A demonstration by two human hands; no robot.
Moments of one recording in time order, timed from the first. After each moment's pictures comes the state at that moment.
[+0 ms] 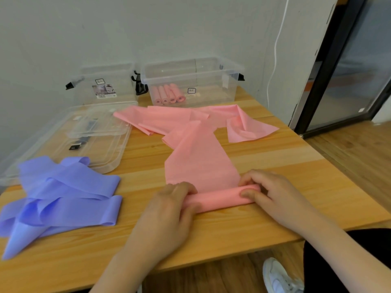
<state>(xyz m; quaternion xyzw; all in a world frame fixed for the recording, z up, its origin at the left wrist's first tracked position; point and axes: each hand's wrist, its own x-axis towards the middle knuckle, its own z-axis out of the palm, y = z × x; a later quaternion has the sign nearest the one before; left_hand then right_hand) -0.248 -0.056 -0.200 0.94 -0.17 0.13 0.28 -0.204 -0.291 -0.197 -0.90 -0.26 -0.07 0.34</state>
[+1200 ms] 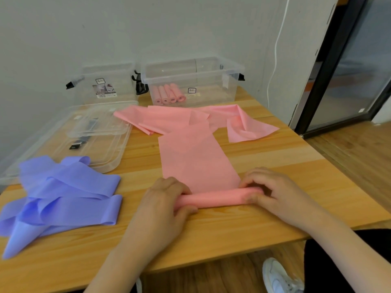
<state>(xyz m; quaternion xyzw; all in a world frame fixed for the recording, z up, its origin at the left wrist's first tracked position) -0.243 -0.049 -0.198 0.94 -0.17 0.15 0.24 -0.199 -0.298 -0.196 -0.89 -0.28 -0.03 0.35</state>
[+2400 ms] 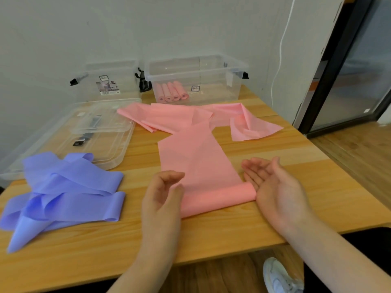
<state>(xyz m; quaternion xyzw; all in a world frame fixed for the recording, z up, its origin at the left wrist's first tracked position) -0.256 -0.084 -0.191 0.69 0.10 0.24 0.67 -0.205 -0.256 -0.196 -0.44 0.08 0.02 0.90</state>
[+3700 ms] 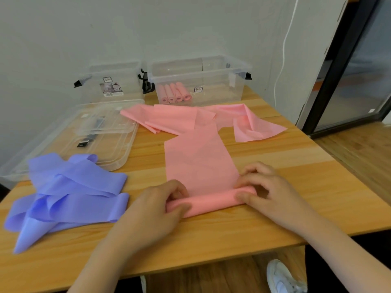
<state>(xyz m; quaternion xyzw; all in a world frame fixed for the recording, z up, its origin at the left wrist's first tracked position) -0.247 -0.031 -0.178 0.94 -0.13 0.06 0.31 -0.204 -0.273 -0.194 -0.89 -0.24 -0.03 0.38</state>
